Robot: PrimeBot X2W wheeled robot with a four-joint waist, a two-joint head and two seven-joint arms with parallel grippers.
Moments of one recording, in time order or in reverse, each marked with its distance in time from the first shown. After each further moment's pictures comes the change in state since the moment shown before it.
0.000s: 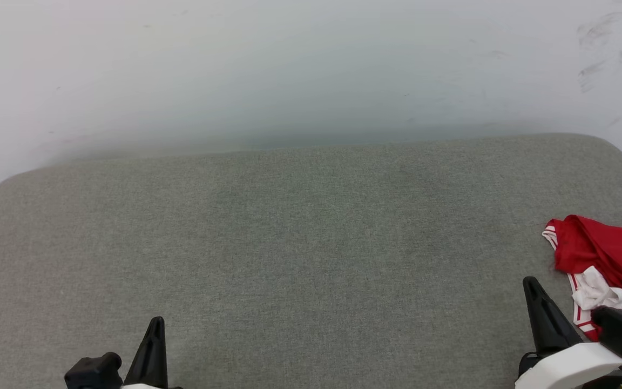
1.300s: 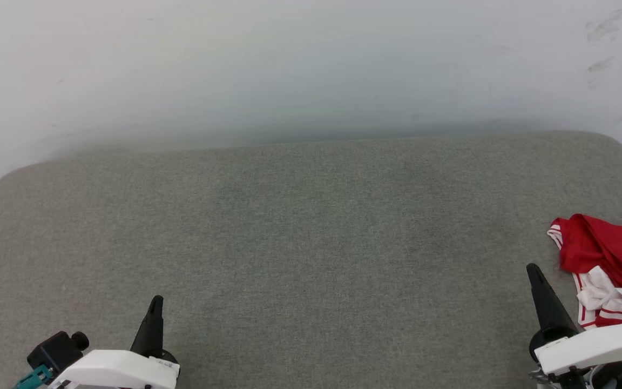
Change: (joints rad) left arm -0.113 -0.048 0.092 0.079 -0.550 -0.096 0.131; right arm -0.084 0.002 -0.029 0.127 0.608 0.000 0.037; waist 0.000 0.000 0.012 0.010
